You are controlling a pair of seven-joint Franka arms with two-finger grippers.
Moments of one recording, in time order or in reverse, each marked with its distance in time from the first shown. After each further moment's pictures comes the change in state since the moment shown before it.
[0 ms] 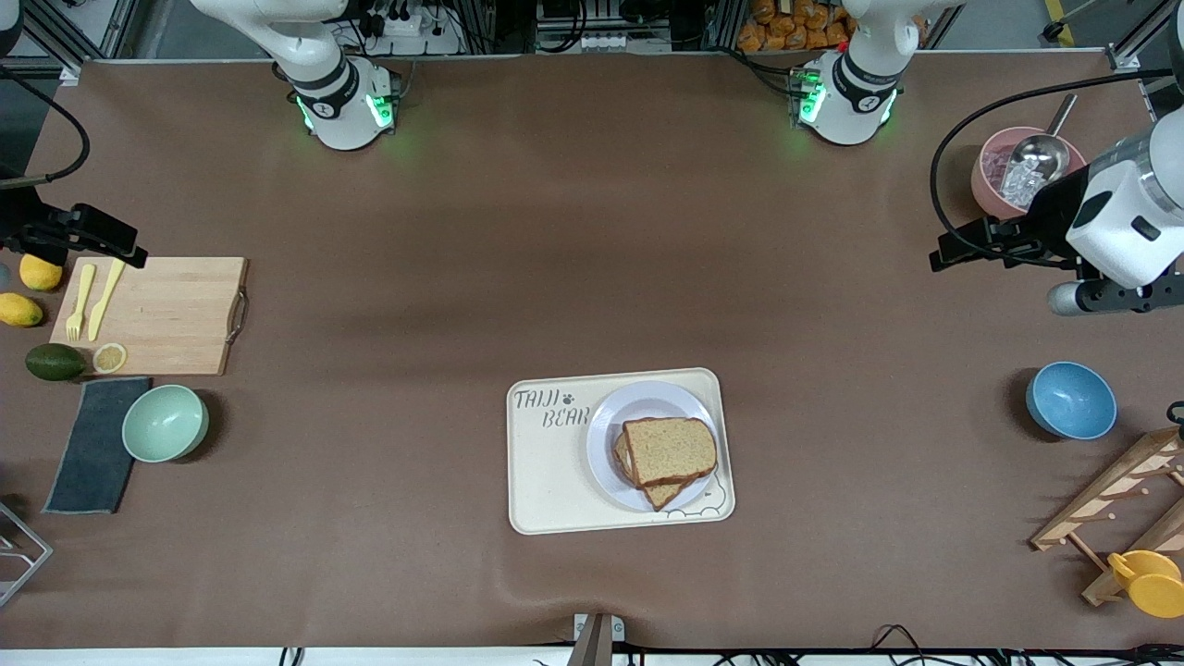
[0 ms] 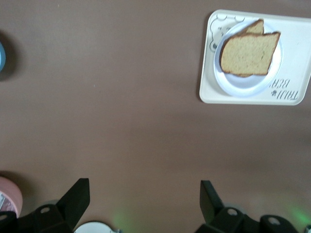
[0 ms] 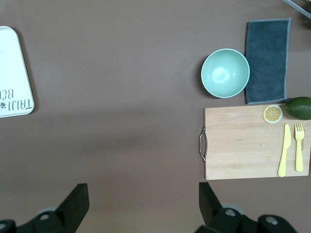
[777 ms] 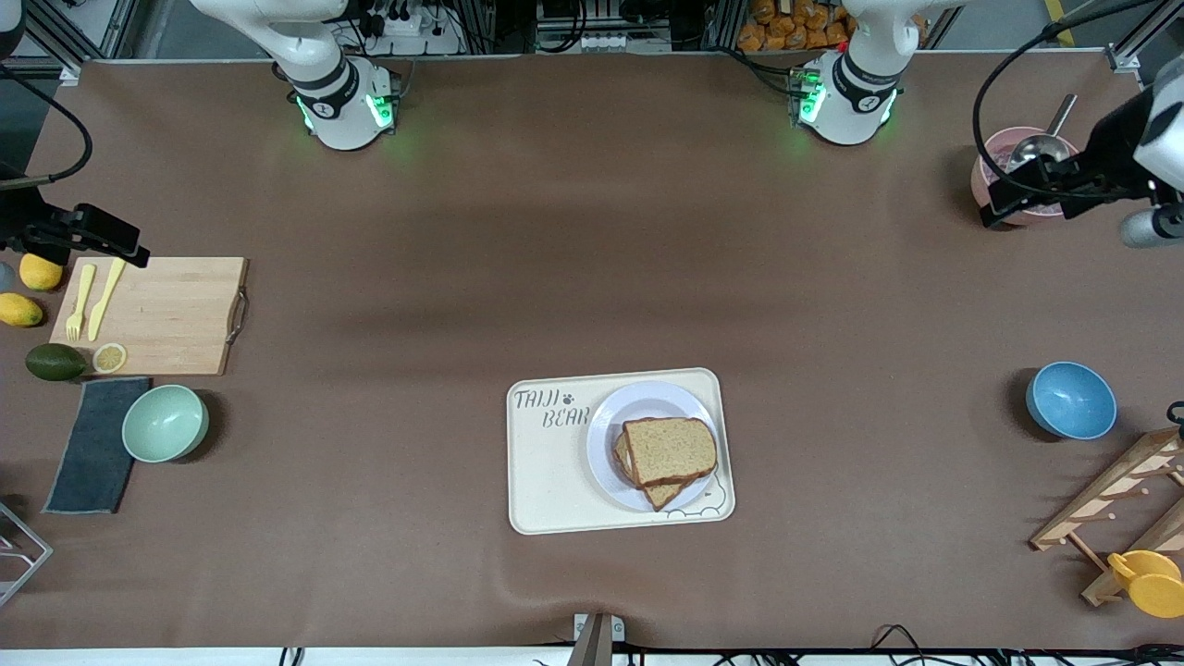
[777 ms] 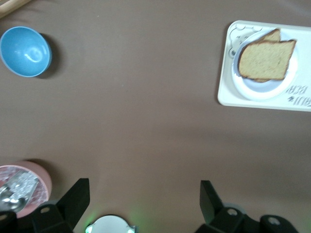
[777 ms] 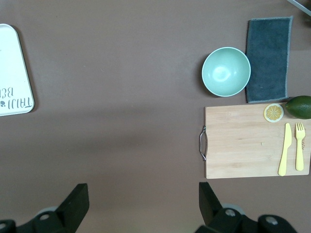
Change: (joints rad) left arm -0.131 -0.136 0.163 -0.034 0.058 -0.042 0.007; right arm 0.000 0.000 0.002 -0.004 0.000 -0.003 0.000
